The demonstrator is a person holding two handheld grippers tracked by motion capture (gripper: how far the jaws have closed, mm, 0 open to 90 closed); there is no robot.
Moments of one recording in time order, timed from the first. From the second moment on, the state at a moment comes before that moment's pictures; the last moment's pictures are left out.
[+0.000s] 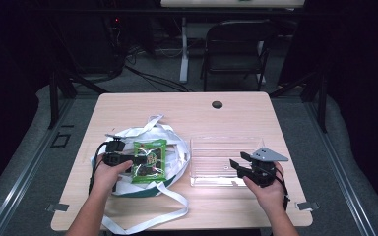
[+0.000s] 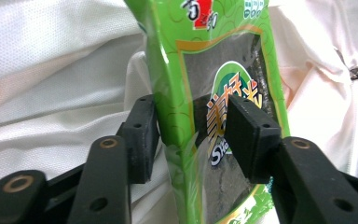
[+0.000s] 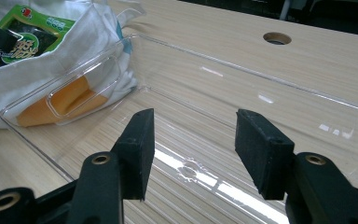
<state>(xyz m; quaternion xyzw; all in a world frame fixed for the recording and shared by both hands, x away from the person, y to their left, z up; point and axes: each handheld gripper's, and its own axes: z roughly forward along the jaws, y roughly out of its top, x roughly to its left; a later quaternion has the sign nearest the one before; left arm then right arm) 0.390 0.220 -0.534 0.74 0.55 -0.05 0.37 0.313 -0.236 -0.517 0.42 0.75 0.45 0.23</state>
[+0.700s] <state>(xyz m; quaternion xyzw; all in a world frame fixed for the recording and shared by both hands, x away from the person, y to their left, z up) 0.388 0.230 -0.518 0.75 0.52 -0.06 0.39 0.314 -0.236 -0.518 0.43 0.75 0.46 0.23</state>
